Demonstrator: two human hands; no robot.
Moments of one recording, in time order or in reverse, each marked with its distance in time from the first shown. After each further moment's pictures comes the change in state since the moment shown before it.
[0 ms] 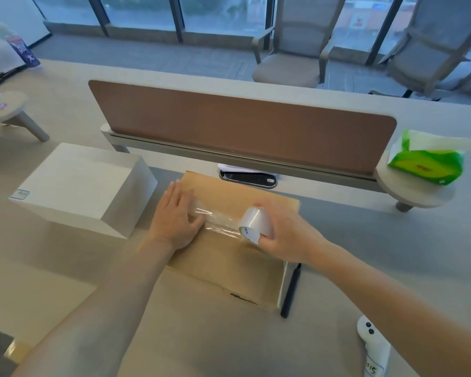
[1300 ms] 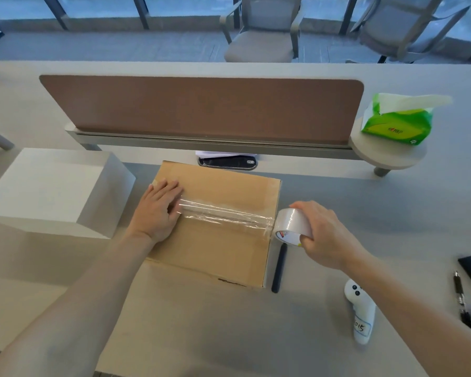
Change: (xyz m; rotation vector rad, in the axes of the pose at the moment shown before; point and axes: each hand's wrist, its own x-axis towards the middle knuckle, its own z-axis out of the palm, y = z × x) left_hand 0.004 -0.009 0.009 -0.031 -0.010 0.207; right_hand -0.090 0.064 -0.002 0.002 0.179 0.191
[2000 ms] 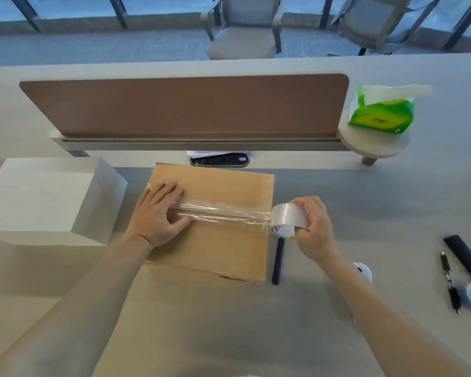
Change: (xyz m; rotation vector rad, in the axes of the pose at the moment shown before) left_hand -0.002 -0.003 0.000 0.083 -0.034 0.084; right_hand 0.004 0.003 0.050 0.328 0.410 0.190
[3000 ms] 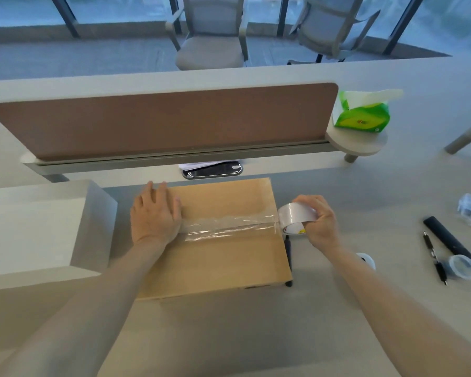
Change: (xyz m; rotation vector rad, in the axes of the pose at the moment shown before) left_hand 0.045 -0.018 -0.001 0.040 0.065 -0.263; right_hand 0.011 -0.006 0.022 0.124 0.146 0.154
